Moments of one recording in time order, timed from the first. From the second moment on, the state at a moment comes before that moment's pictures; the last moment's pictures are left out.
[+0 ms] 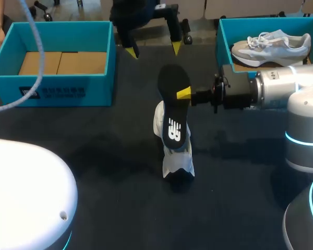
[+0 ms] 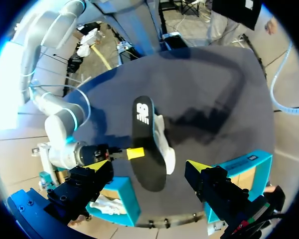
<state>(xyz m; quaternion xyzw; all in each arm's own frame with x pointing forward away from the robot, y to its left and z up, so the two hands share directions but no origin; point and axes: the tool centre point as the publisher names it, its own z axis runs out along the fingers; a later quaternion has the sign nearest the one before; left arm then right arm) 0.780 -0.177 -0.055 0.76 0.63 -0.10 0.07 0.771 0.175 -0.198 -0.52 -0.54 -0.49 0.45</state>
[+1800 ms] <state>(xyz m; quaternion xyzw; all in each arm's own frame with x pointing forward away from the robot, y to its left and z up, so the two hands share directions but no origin) 0.777 -0.198 -0.059 0.73 0.65 -0.14 0.16 0.770 0.171 -0.196 -0.53 -0.53 -0.49 0.44</state>
